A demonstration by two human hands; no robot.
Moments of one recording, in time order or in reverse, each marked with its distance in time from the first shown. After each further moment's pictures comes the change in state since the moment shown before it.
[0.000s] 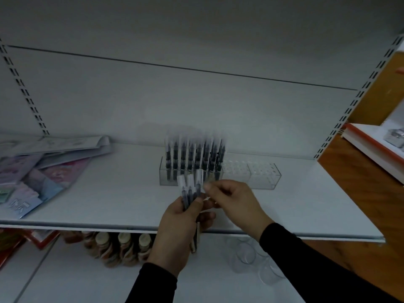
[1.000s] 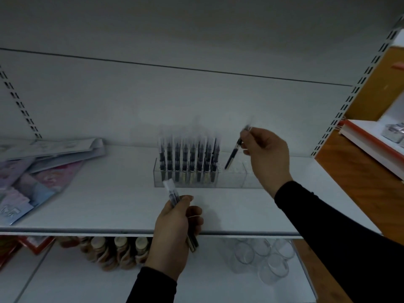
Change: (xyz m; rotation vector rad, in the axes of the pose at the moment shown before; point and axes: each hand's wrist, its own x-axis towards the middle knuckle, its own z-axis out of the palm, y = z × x) left_hand 0.008 -0.002 0.005 -0.122 0.143 -0.090; right_hand 0.050 -0.032 -0.060 0.094 0.487 -0.225
